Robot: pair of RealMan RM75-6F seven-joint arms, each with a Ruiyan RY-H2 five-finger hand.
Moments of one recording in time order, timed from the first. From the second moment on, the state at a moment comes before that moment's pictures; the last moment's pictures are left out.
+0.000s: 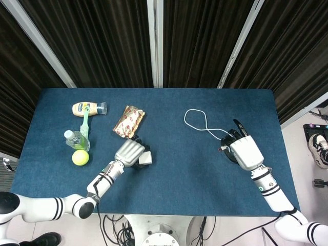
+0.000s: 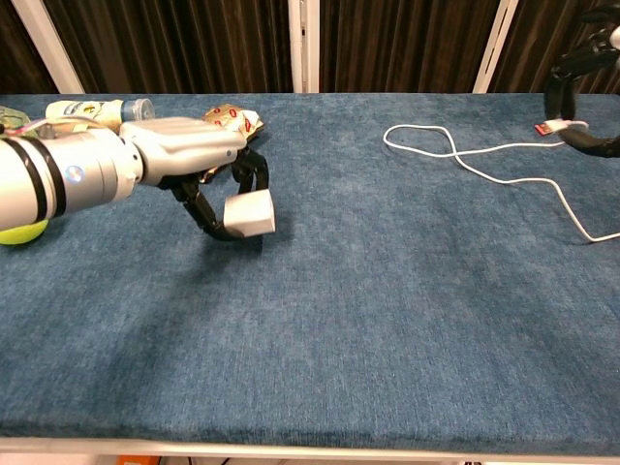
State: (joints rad) left arm -0.91 -1.57 -0.11 -1.56 0.96 0.89 0.54; right arm 0.48 -1.38 0.08 -1.35 -1.63 1.33 -0.12
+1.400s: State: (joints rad) left arm -1.16 -1.60 -0.25 -1.70 0.49 1.09 0.91; right arm 0.83 -1.70 0.32 -1.47 -1.00 1.00 -0.54
